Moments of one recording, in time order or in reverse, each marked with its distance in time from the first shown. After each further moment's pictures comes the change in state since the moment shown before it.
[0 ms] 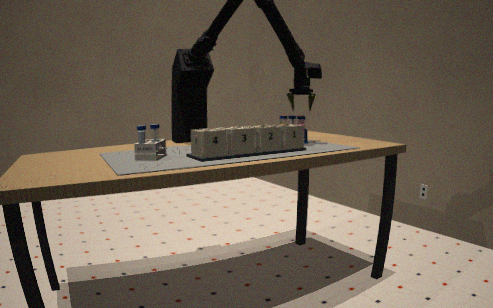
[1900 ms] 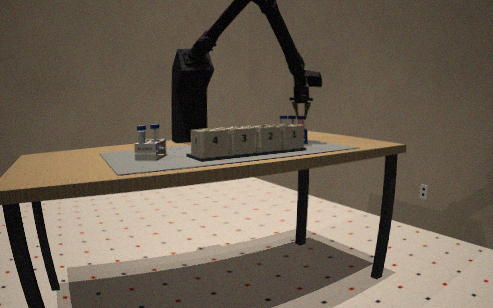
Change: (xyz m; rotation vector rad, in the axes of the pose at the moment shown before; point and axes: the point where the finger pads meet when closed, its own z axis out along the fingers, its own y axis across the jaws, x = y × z) arm 0.002 -0.002 0.039 0.004 0.002 0.086
